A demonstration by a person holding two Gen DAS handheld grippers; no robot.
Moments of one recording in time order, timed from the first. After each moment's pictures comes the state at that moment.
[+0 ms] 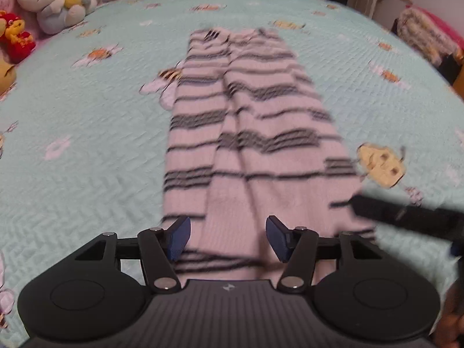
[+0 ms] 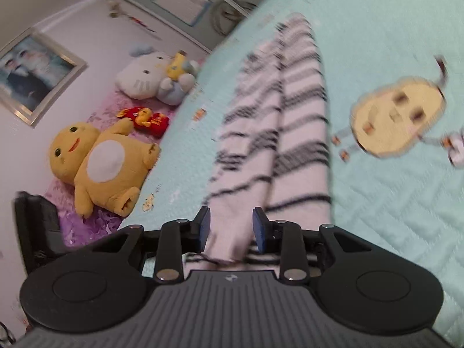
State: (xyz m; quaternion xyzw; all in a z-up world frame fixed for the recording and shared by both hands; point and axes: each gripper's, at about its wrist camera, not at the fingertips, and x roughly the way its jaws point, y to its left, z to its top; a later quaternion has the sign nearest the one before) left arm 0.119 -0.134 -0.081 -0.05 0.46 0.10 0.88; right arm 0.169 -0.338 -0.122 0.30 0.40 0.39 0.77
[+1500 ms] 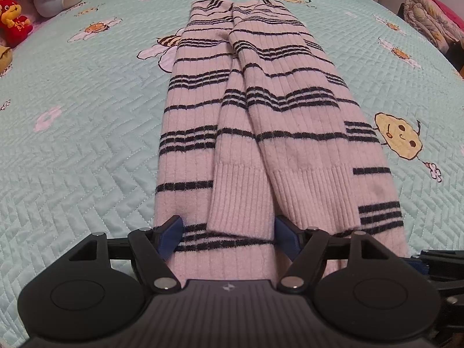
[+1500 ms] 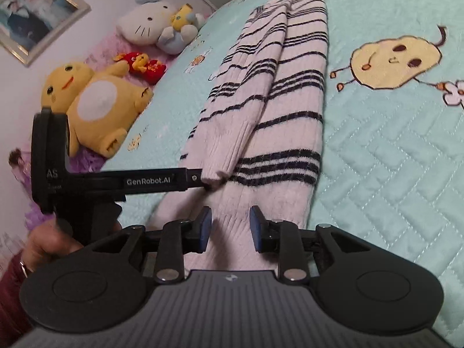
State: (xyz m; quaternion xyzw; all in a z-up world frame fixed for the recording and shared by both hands) left arm 0.122 -0.130 -0.115 -0.06 0.49 0.09 0.87; right arm 0.133 -0.338 -0.145 0.20 0.46 0.41 0.76
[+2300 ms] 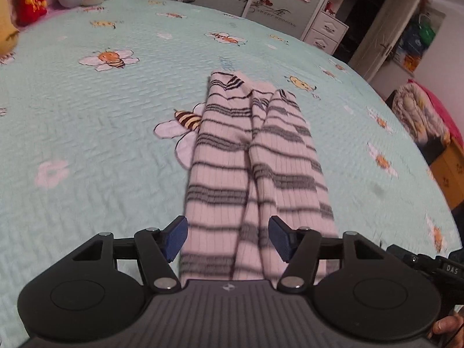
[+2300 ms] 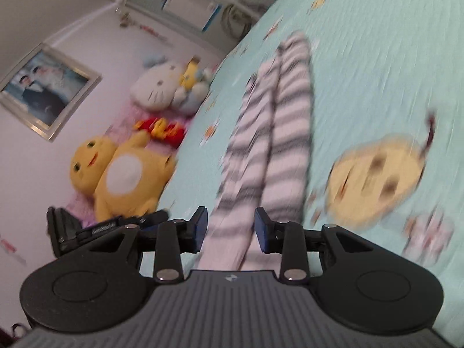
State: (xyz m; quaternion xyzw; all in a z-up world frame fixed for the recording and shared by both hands) left arm 0.170 -0.046 -0.043 -0.20 0.39 0.06 0.90; right arm 0.250 -0.392 -0.121 0.34 0.40 0.40 0.75
